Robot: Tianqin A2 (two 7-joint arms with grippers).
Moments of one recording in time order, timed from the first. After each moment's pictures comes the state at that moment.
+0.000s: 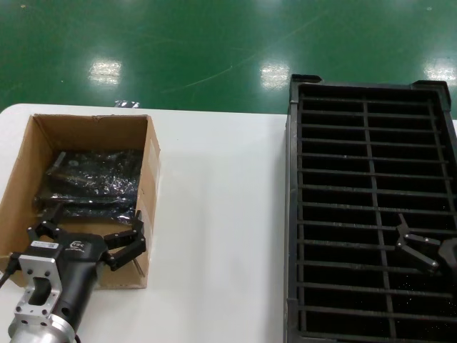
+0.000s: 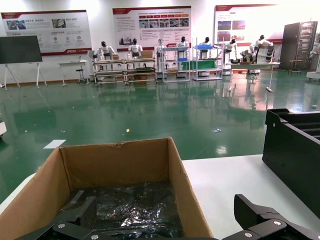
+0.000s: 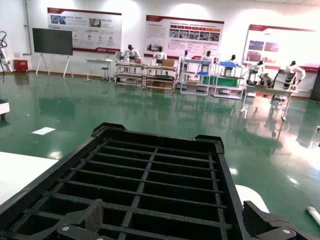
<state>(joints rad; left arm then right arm) -0.01 -0.31 1.60 -1.61 -1.76 0.03 -0.01 0.02 0.32 -1.61 1.60 1.80 -0.03 -0.01</state>
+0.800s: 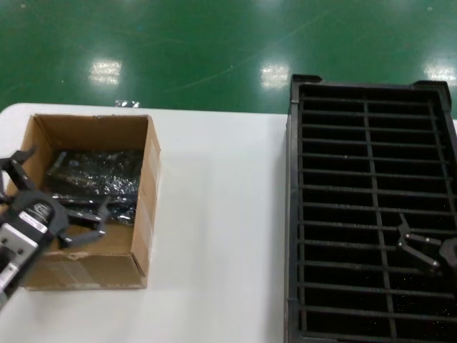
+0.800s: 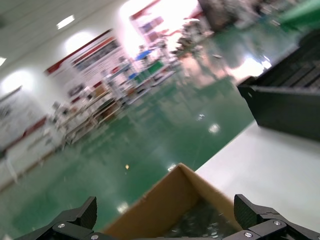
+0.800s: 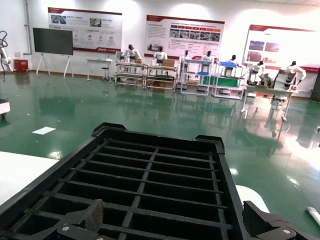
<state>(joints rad) -0.03 -0.60 1.58 -1.69 -1.57 0.14 0.08 0.02 0.32 -1.61 1.60 1.80 -0.03 -0.01</state>
